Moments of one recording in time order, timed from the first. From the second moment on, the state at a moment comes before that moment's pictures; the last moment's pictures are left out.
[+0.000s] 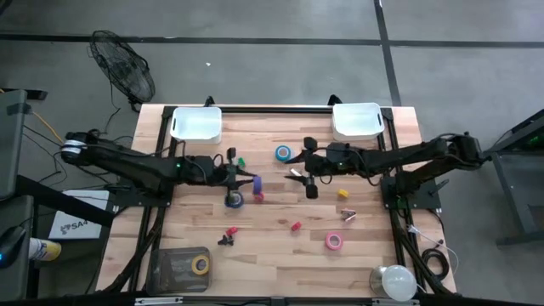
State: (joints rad) left arm -0.11 1.14 0.58 0.31 -0.19 0.25; right arm -0.03 1.34 0.75 0.32 0.00 -0.16
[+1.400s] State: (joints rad) left arm -0.98 1.26 0.84 -0.60 -0.13 -0.99; right arm -0.03 1.29 0.75 -0.01 0.10 -0.10
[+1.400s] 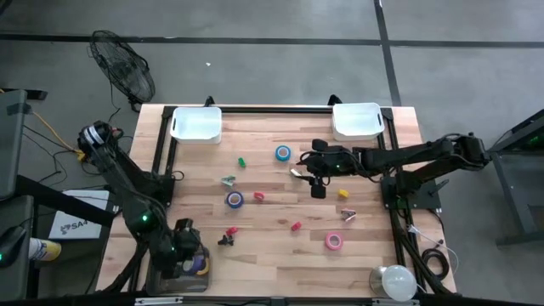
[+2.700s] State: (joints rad) left arm -1.00 1.48 1.00 -0.81 0.13 -1.23; right arm -0.03 1.29 0.75 -0.02 0.10 -0.09
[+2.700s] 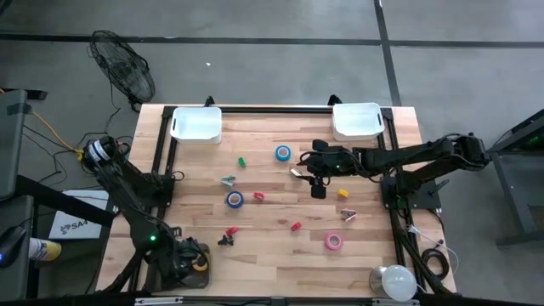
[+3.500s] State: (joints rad) left arm -0.98 1.47 1.27 -1.53 -0.94 -1.08; right arm 0.03 1.14 0.75 -0.45 -0.13 0.15
